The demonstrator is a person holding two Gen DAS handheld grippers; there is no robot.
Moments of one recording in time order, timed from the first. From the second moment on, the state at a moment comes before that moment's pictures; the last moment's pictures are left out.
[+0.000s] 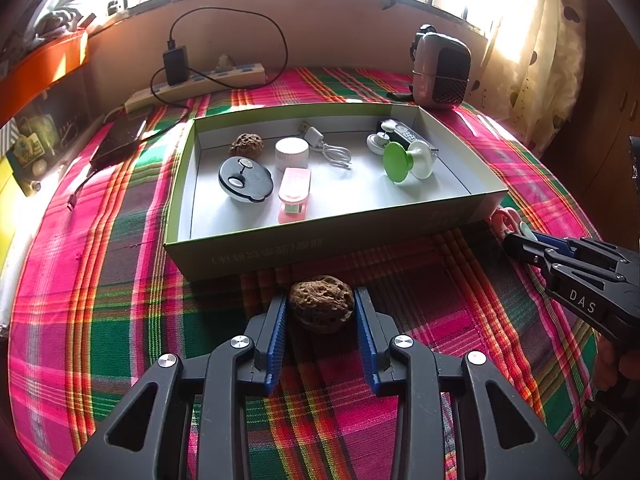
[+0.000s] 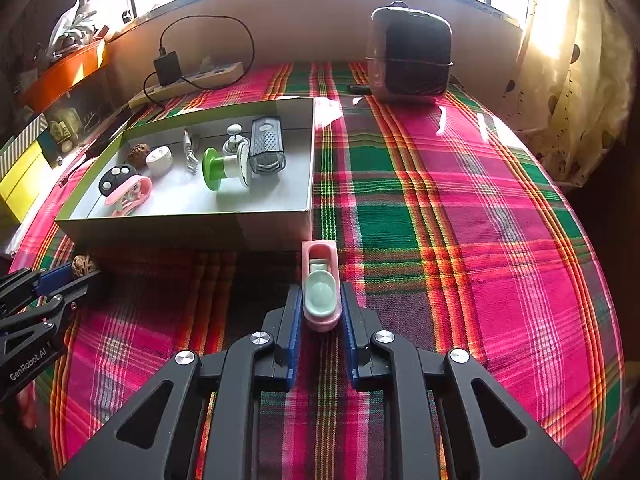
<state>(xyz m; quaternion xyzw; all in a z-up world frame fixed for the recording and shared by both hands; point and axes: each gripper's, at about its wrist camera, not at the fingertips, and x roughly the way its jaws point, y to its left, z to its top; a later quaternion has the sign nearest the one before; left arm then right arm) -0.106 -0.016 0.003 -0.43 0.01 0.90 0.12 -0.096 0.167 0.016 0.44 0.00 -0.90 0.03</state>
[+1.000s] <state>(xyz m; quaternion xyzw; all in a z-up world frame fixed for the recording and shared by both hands) -0.100 -0.010 0.042 -0.39 0.01 0.91 0.13 -0.091 0.160 0.060 0.40 -0.01 -0.91 0.09</state>
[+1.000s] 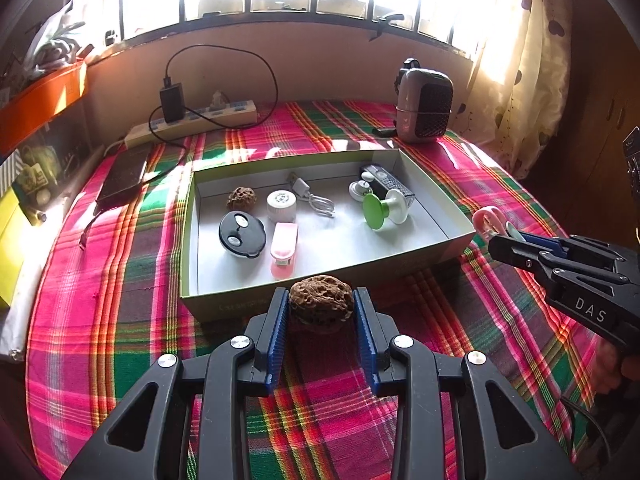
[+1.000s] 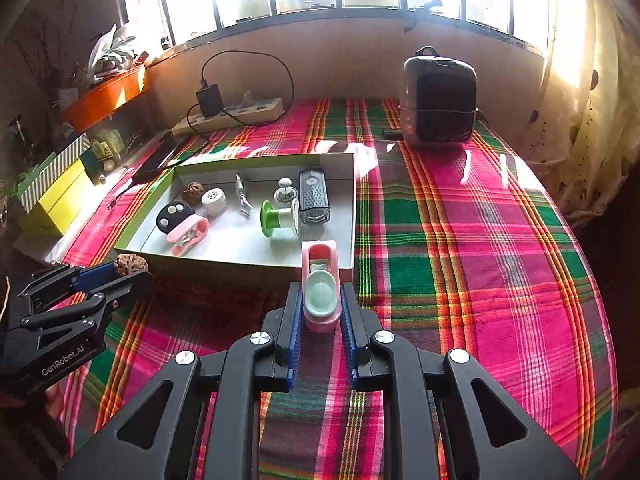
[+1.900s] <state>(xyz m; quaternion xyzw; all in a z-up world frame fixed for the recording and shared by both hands) -0.163 0.005 0.035 -0.40 0.01 0.90 0.14 -0.187 0.119 0.073 0.41 0.01 -0.89 0.17</state>
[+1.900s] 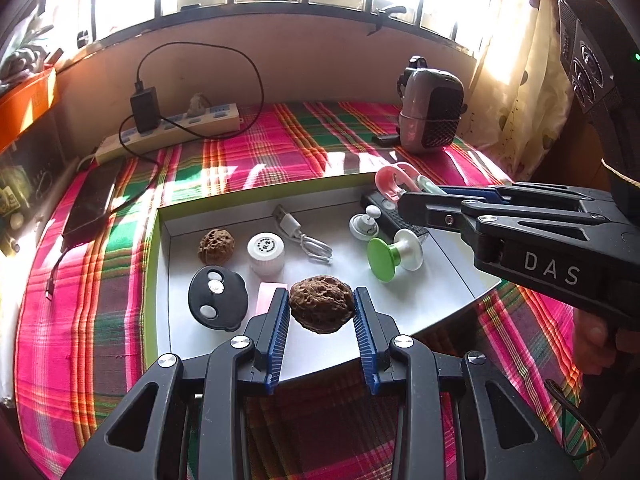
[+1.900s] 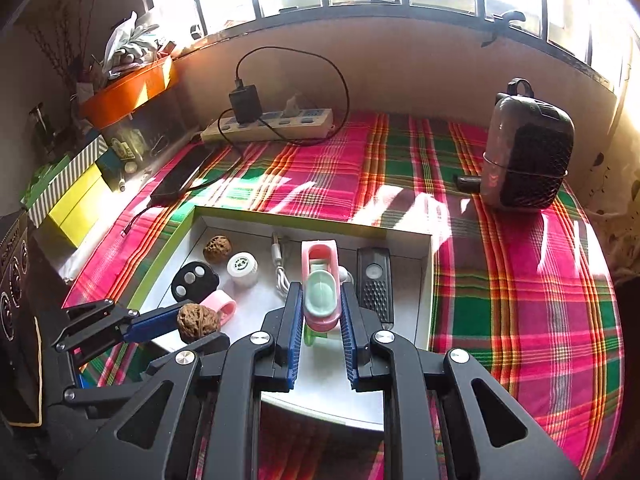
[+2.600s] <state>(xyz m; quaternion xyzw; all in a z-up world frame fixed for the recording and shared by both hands) -0.189 0.009 0.027 -0.41 0.01 0.90 0.15 -0.244 0.089 0.047 0.45 0.03 -0.87 0.20</state>
